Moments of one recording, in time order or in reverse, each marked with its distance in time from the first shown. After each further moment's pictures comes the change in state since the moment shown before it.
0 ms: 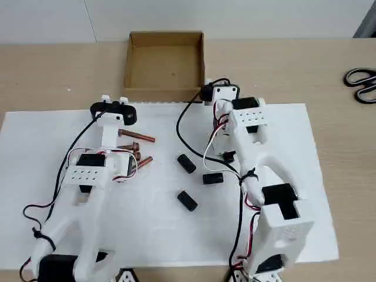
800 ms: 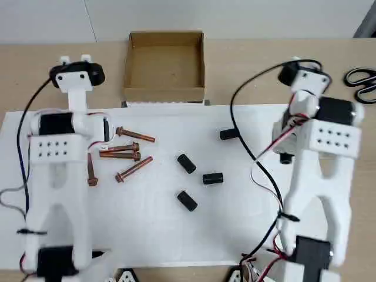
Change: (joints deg) left arm -6.5 6.8 -41.6 39.4 4.7; right arm 22.2 -29.4 -0.8 21.1 0.0
